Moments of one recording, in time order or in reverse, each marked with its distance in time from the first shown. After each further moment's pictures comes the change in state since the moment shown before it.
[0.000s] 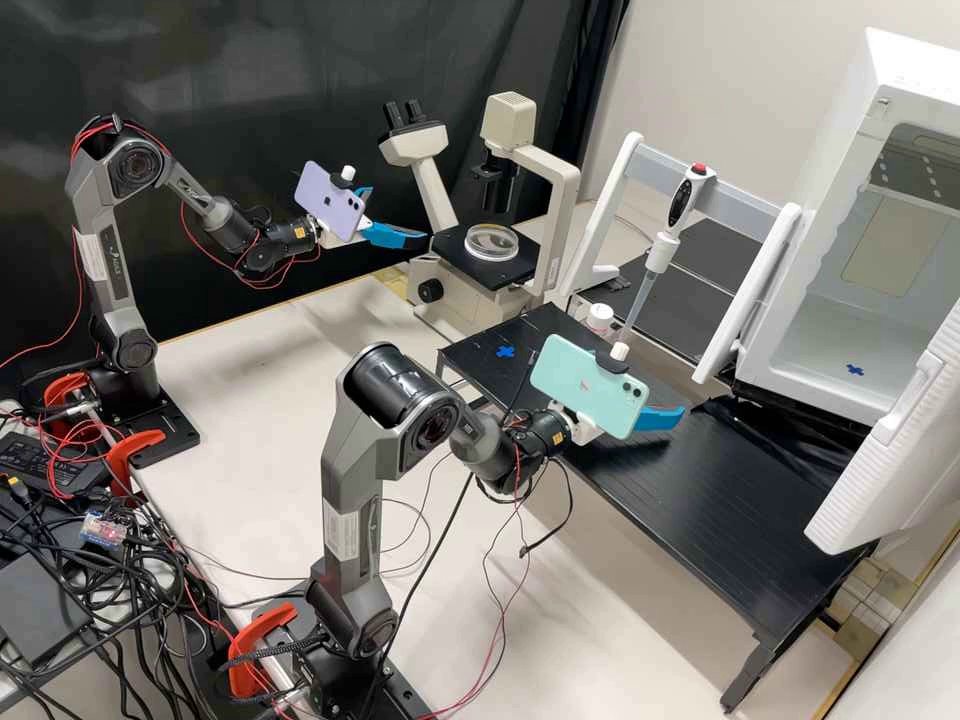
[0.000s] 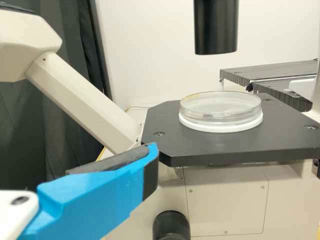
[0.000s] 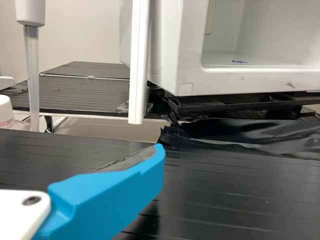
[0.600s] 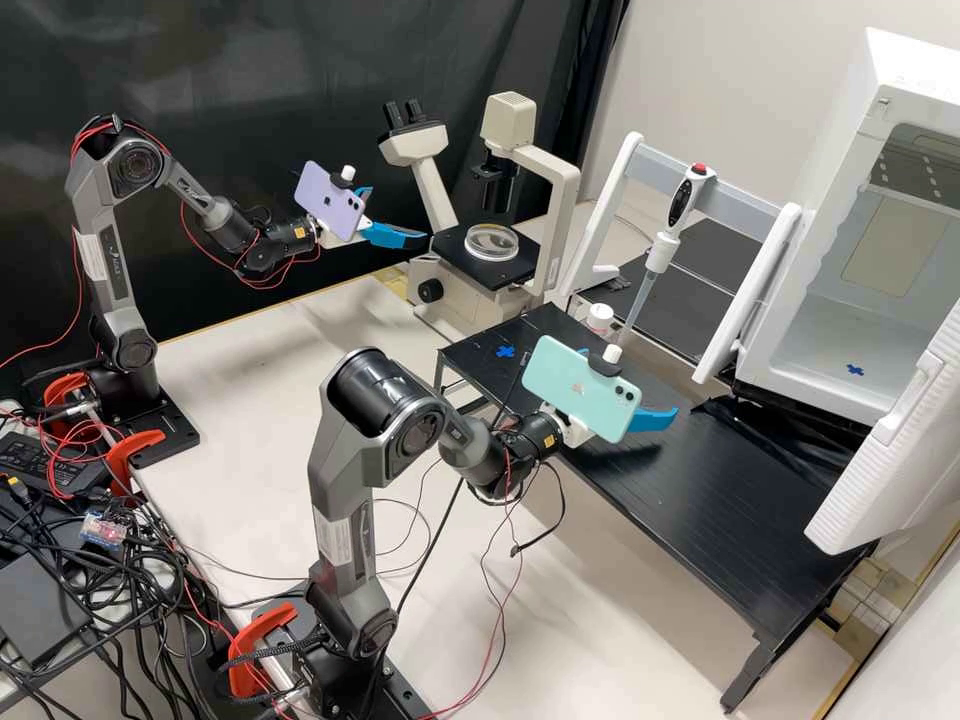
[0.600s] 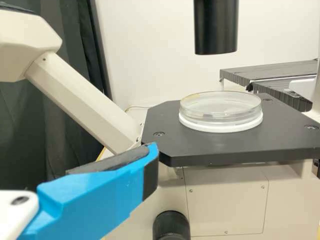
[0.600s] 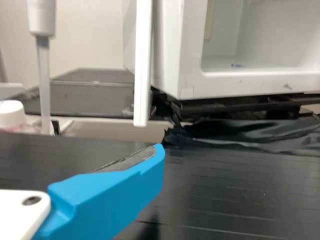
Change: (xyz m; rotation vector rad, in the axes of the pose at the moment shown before) left arm 0.000 0.000 0.000 0.000 0.000 0.000; right arm -0.026 -0.002 -0.017 0.032 0.078 0.013
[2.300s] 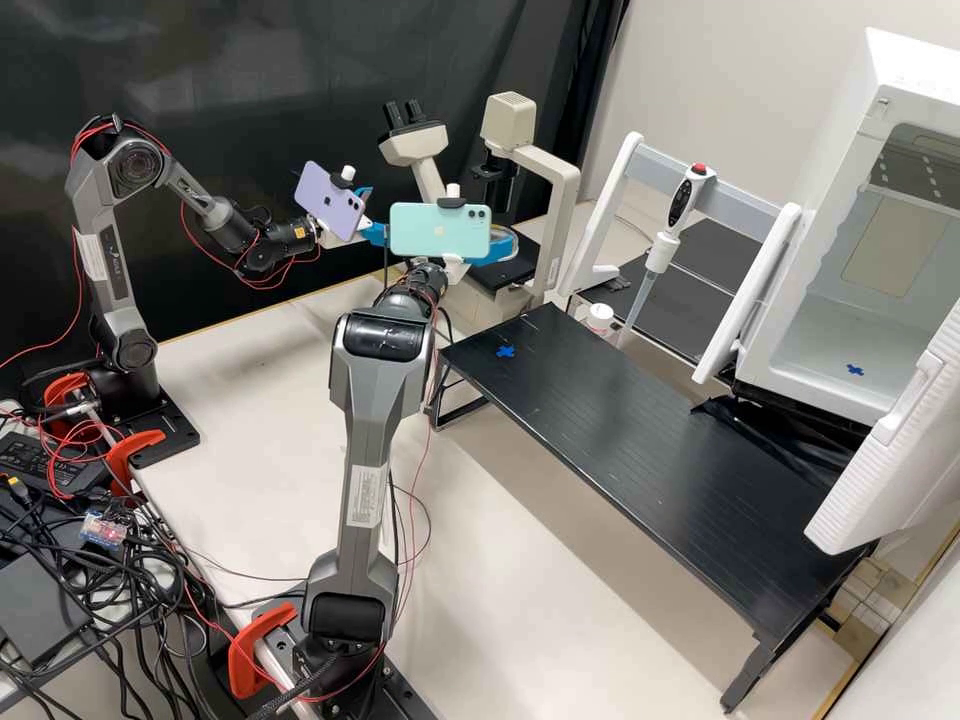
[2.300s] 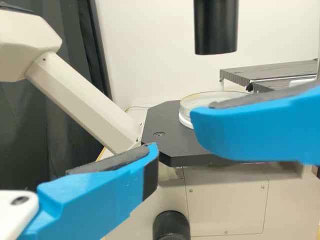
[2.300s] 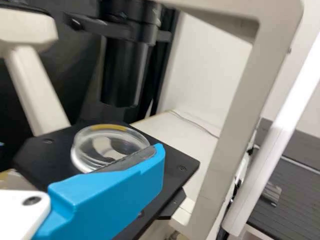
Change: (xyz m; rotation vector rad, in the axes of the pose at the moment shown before) left arm 0.000 0.000 0.000 0.000 0.000 0.000; right arm 0.088 -0.169 -0.219 -0.187 0.286 -0.339
